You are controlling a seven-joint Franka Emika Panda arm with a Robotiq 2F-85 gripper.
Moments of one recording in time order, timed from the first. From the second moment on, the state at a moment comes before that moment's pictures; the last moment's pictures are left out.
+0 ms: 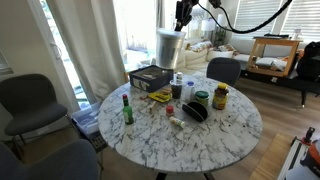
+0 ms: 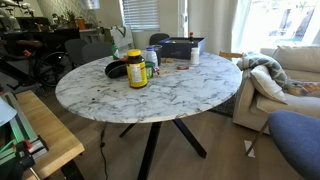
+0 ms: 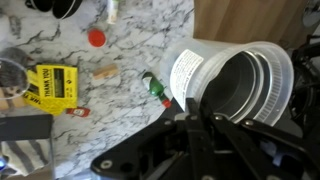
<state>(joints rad) -0.06 -0.15 0.04 -1.80 0.46 1.68 -0.45</state>
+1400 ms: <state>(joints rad) 0.10 -0.30 0.14 -2.41 0.33 2.10 -0.12</state>
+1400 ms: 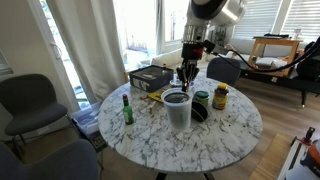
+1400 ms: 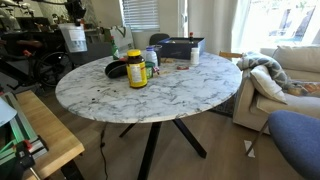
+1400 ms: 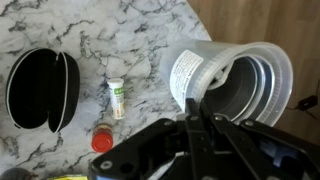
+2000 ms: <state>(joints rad) 0.15 -0.19 0.19 -2.52 0.39 2.40 0.10</state>
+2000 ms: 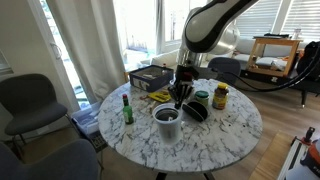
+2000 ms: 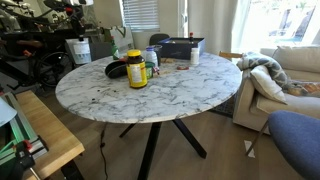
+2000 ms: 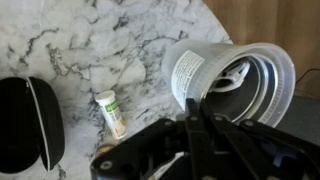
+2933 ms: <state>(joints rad) 0.15 -0.14 0.13 -2.51 0.40 2.53 0.03</state>
